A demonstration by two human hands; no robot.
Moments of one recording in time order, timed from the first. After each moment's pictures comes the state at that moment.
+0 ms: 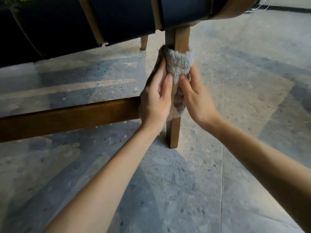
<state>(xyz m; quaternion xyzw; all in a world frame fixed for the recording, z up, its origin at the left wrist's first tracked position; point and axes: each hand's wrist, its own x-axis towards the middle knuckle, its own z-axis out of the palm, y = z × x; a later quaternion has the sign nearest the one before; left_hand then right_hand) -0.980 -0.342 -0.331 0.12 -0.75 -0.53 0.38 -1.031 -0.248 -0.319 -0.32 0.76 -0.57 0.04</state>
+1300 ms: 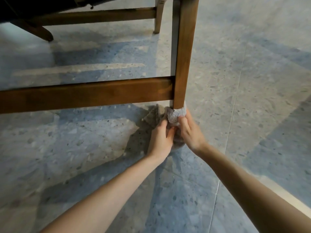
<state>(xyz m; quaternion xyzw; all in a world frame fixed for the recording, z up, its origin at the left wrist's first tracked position) -0.932 -0.299 -0.447 0.27 -0.81 -0.49 0.16 -1.005 -0.216 -0.435 -0.28 0.77 -0.53 0.21</state>
